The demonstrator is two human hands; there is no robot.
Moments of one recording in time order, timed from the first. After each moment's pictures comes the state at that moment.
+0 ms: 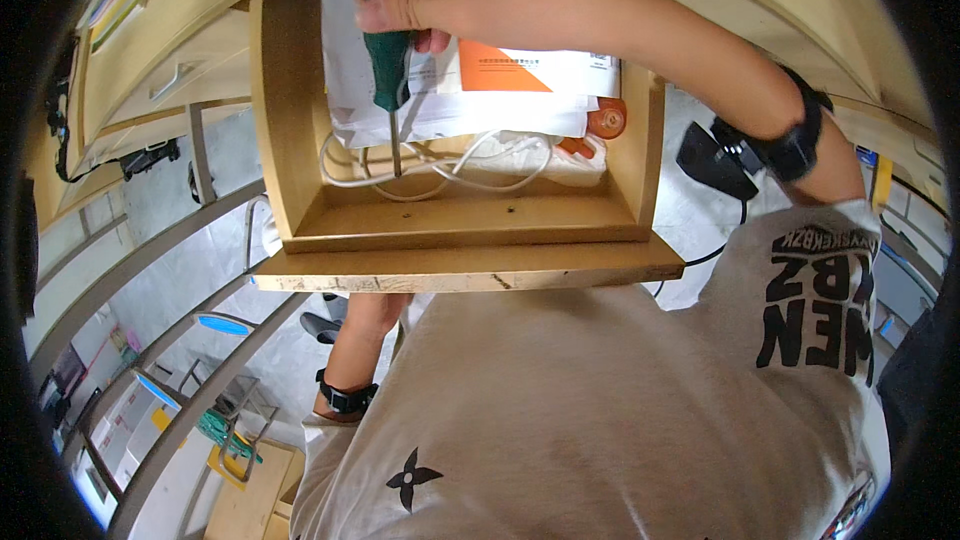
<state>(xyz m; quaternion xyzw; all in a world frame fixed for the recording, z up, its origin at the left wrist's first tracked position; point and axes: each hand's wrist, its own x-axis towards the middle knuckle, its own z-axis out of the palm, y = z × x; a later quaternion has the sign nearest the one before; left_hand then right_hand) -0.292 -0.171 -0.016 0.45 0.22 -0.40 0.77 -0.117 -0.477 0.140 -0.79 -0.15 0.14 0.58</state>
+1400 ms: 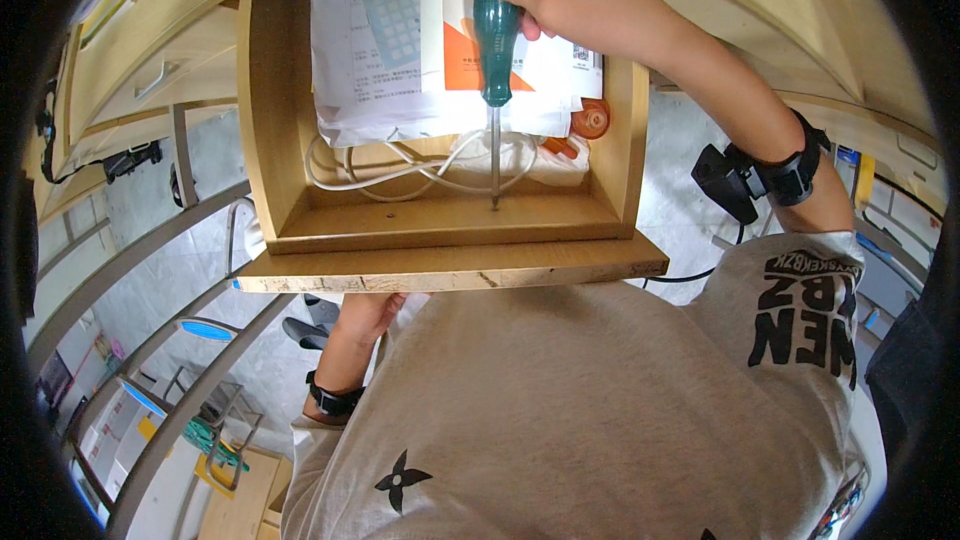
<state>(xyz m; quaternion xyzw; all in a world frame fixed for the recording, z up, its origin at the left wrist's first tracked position) -0.308 -0.155 -0.033 0.42 0.22 -0.43 0.76 -0.136 -0.521 0.099 -0.85 -0.05 0.17 0.49</state>
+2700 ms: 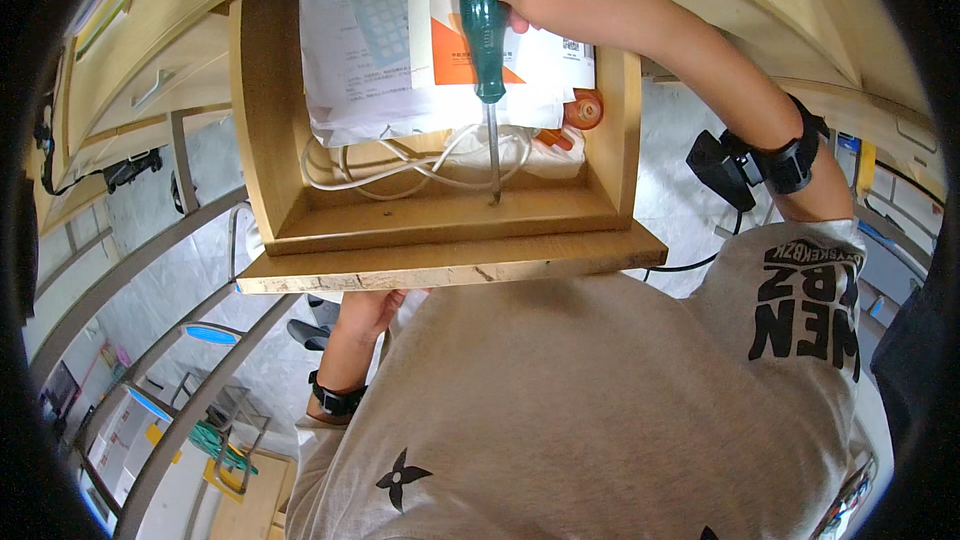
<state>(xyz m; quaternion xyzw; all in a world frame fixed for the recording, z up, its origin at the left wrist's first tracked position) -0.307 -0.157 -0.035 0.43 0.19 -0.43 0.77 -0.128 -0.510 0.123 -0.89 -0.04 0.19 0.42</state>
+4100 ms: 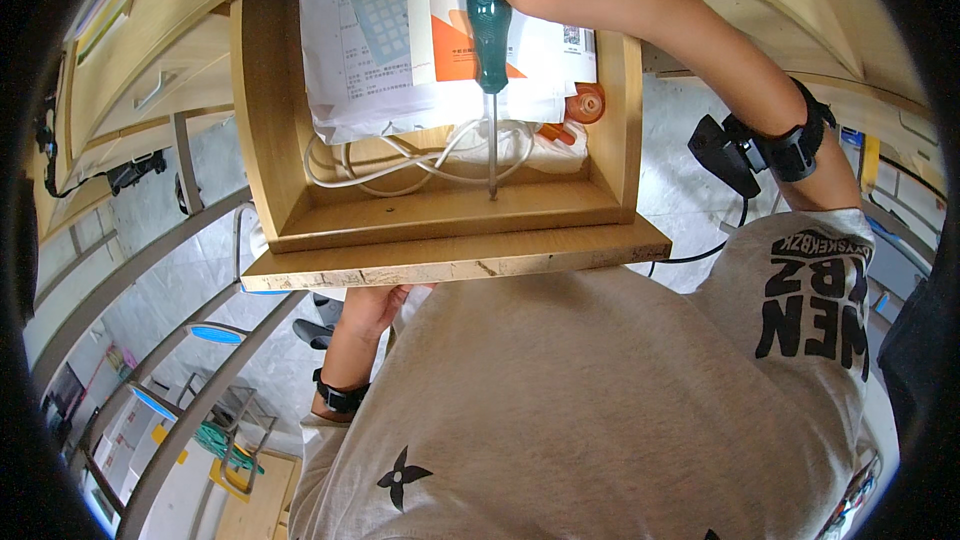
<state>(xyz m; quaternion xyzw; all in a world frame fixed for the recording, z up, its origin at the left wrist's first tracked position) -0.289 -0.178 -0.004 0.43 0.16 -0.44 0.77 -0.126 -0.509 0.124 -0.92 -0.11 0.11 0.35</state>
